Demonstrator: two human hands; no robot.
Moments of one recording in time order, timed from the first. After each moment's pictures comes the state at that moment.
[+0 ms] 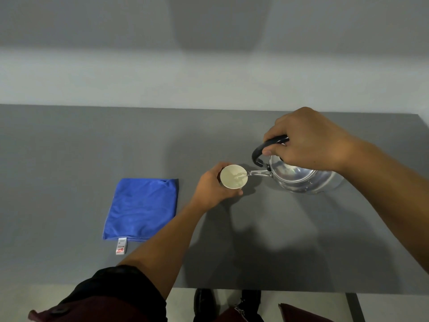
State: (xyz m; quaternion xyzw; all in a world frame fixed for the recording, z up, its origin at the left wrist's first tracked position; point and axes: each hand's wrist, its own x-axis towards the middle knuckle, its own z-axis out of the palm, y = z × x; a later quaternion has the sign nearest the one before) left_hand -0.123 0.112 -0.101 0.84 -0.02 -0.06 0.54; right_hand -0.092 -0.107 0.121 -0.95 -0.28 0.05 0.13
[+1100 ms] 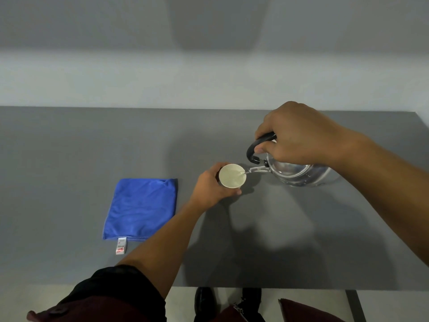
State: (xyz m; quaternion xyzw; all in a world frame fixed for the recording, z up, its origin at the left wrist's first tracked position) left_hand -0.122 0.112 -0.104 0.84 -0.01 -0.06 0.54; right_hand -0.095 -0.092 0.133 -0.95 -0.30 0.04 0.07
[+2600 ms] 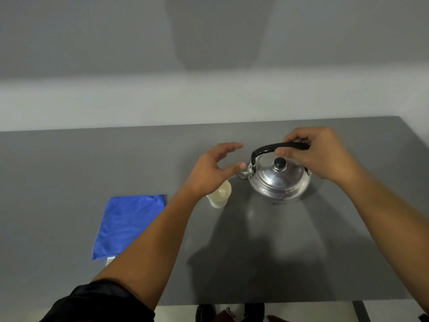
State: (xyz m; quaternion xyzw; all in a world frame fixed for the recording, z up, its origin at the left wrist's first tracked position) left_hand -0.091 0.076 -0.002 0.80 -0.12 -0.05 0.58; right_hand -0.085 -0.195 0.073 -0.89 -0.08 -0.02 0.45
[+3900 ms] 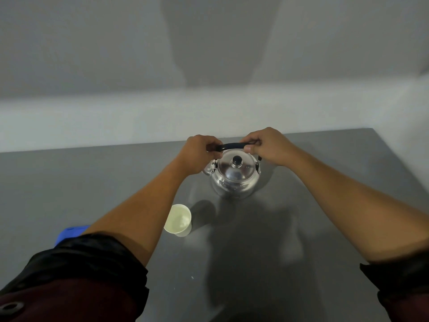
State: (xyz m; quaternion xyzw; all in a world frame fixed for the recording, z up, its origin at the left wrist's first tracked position) left_hand 0.046 0.005 0.009 0.91 -0.12 -0.05 0.39; right_hand 0.045 -0.235 0.041 -0.92 -0.11 0.08 0.36
